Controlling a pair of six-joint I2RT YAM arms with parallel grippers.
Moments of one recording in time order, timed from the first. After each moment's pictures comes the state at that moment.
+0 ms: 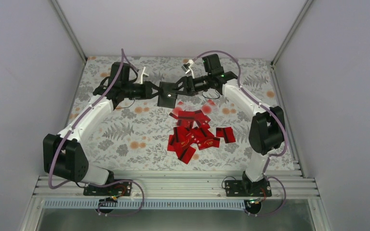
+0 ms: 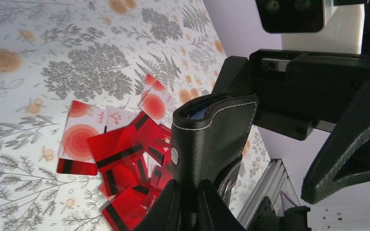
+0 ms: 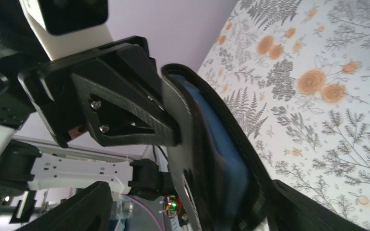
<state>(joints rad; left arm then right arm) -0.27 1.43 1.19 -0.44 0.76 -0.43 0.45 1.84 1.56 -0.50 -1.11 0.37</state>
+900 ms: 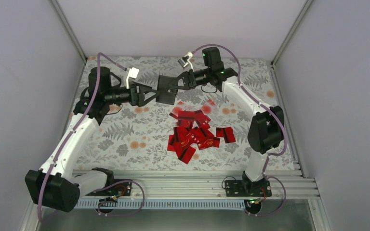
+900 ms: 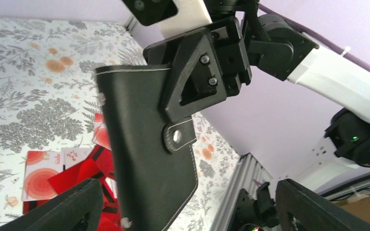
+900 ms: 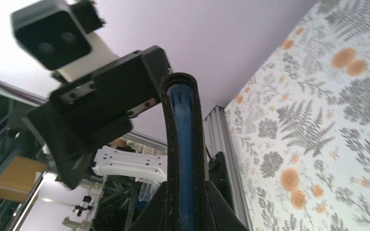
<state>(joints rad) -0.23 1.15 1.09 -0.35 0.93 -0.37 0.46 1.85 1.63 -0.41 -1.31 0.45</state>
